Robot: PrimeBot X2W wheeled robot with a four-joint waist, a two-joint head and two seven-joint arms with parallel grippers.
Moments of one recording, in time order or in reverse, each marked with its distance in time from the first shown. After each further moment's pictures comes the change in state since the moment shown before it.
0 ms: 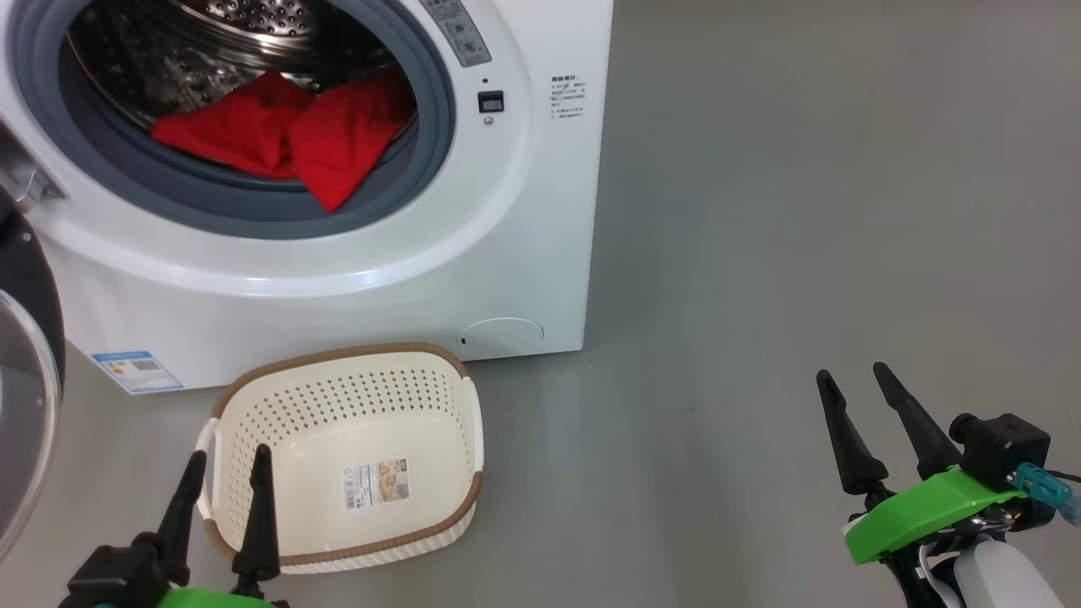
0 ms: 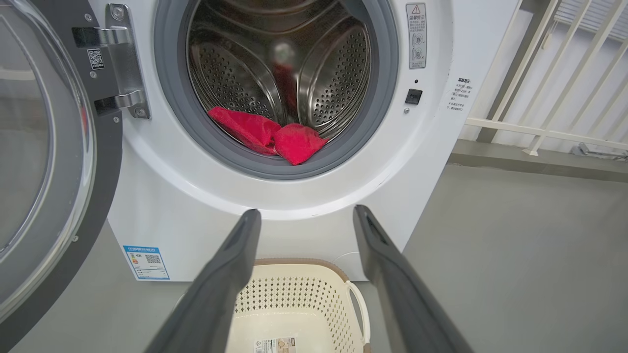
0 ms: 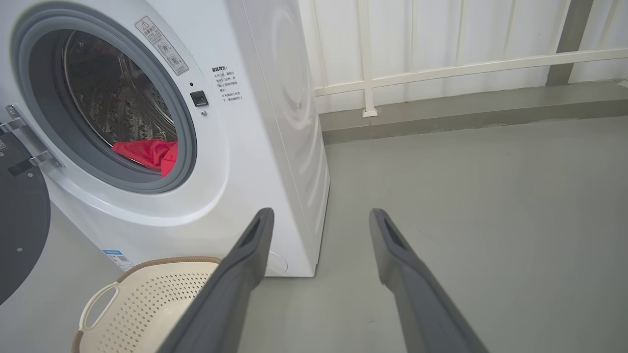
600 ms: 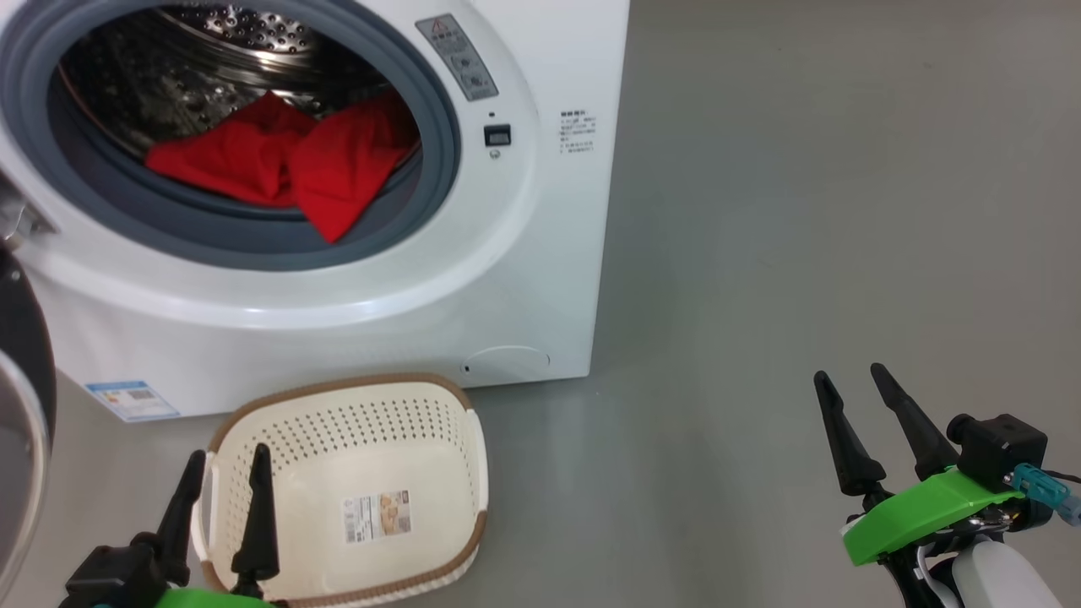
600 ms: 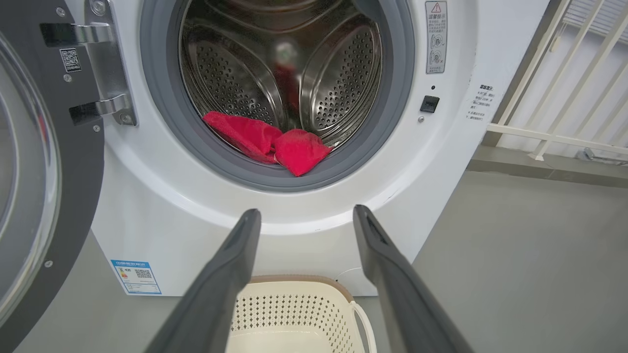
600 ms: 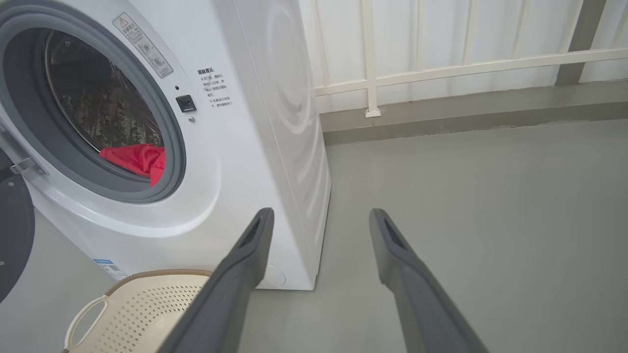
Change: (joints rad) left arm 0.000 0.000 -0.001 -0.002 -0.013 0.000 0.000; right arm 0.000 -0.001 0.006 0.000 0.000 0.000 0.000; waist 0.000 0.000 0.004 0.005
